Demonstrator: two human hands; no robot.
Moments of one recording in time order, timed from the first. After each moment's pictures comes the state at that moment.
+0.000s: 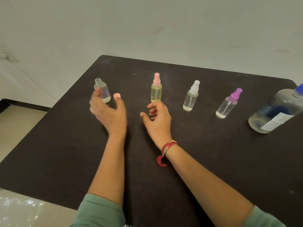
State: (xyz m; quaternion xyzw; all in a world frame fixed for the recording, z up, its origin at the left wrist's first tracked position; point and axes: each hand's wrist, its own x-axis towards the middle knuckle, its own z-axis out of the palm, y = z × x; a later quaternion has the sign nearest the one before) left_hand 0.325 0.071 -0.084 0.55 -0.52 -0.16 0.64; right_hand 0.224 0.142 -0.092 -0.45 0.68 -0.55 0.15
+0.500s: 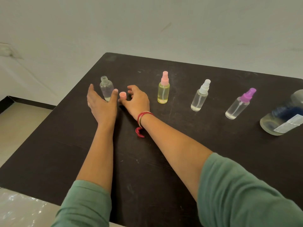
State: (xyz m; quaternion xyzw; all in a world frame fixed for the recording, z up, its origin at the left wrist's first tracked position) left_hand 0.362 0.014 -0.097 0.63 -0.54 -0.25 0.50; right_hand 0.262 0.037 -0.087 -0.51 0.70 -0.44 0.23
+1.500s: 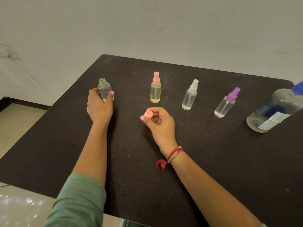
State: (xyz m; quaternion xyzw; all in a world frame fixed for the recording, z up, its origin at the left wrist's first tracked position) left_hand 0.362 0.024 -0.089 0.64 -0.58 -0.25 0.44; right_hand 0.221 0.168 -0.090 -0.40 0.60 -0.62 0.31
